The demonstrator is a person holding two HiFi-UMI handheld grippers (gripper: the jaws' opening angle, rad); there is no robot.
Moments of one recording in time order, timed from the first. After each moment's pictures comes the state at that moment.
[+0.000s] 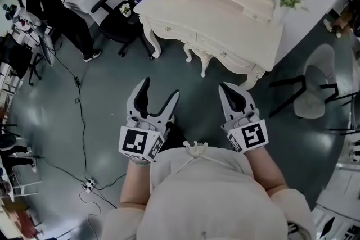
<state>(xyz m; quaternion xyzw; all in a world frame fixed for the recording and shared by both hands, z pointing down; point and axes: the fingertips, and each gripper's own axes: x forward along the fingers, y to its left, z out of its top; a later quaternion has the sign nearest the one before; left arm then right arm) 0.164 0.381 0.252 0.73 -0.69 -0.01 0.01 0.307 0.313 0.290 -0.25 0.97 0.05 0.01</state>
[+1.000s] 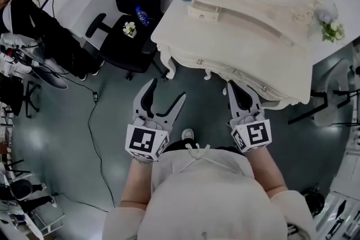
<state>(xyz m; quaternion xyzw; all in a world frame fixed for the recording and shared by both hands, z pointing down) -0.168 0.176 0.293 0.79 -0.61 0.03 0.04 -0.009 0.117 0.321 -0.36 0.93 0.00 -0.02</state>
